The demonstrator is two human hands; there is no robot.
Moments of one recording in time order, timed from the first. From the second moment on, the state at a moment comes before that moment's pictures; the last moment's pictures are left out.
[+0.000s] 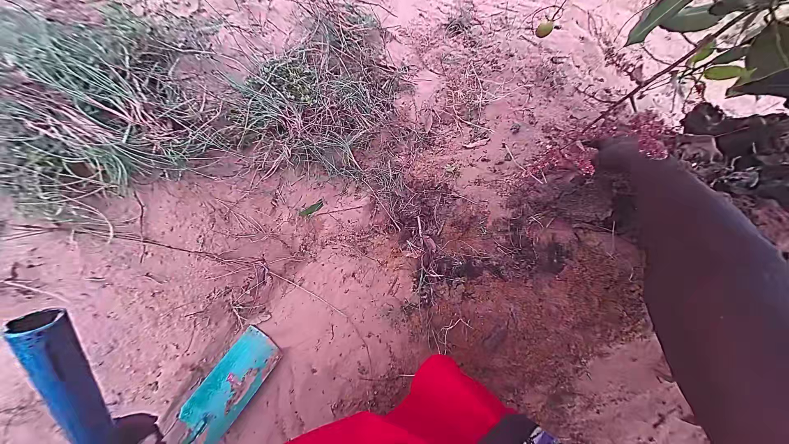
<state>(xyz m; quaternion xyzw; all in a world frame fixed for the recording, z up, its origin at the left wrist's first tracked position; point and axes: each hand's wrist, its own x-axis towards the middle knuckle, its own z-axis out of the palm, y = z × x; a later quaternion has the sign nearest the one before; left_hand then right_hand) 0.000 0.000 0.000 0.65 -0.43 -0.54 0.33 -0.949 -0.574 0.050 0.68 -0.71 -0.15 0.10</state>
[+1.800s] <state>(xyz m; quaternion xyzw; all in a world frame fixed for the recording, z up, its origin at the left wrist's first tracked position) 0.005 0.007 -0.014 0.69 -0.36 -0.51 0.36 -0.740 -0.479 0.126 0.55 -0.82 -0.19 -0.01</state>
